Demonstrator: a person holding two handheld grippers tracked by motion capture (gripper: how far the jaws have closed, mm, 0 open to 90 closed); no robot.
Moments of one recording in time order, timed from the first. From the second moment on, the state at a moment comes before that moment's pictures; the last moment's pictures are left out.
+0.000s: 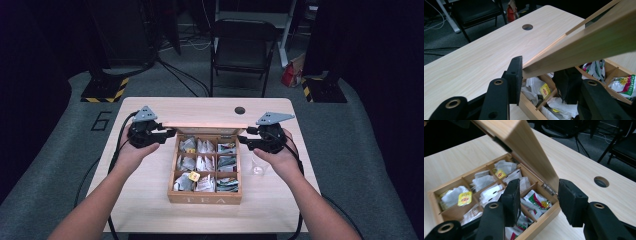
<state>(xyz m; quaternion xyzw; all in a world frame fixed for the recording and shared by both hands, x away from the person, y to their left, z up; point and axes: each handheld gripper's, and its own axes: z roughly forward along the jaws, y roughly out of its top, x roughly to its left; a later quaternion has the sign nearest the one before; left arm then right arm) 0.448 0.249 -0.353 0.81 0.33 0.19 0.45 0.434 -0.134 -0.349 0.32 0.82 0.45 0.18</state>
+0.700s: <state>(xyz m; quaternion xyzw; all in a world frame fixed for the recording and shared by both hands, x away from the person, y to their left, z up) 0.465 0.249 -0.345 0.80 0.34 0.18 0.46 0.475 -0.125 -0.370 0.34 0.81 0.44 0.17</state>
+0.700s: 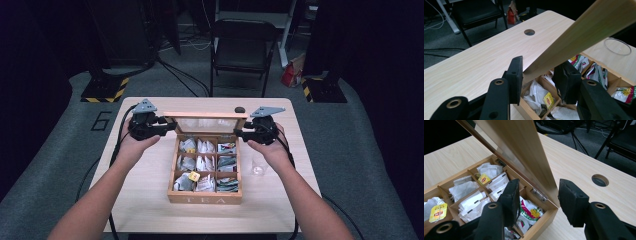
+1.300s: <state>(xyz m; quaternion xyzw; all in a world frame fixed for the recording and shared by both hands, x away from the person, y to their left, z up) 0.478 0.248 -0.340 0.79 0.35 0.18 0.47 0.494 -0.123 -0.374 0.36 0.81 0.44 0.17</state>
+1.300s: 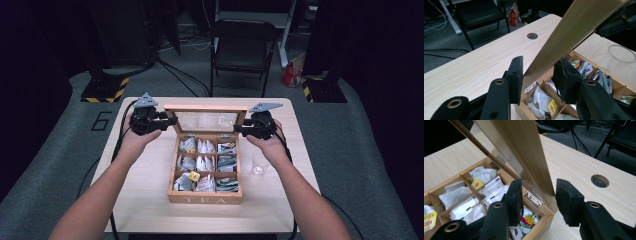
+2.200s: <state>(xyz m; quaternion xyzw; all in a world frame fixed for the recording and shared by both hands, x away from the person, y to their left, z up) 0.499 0.249 -0.339 0.78 0.36 0.18 0.48 0.515 -0.127 -0.379 0.37 0.80 0.45 0.15</state>
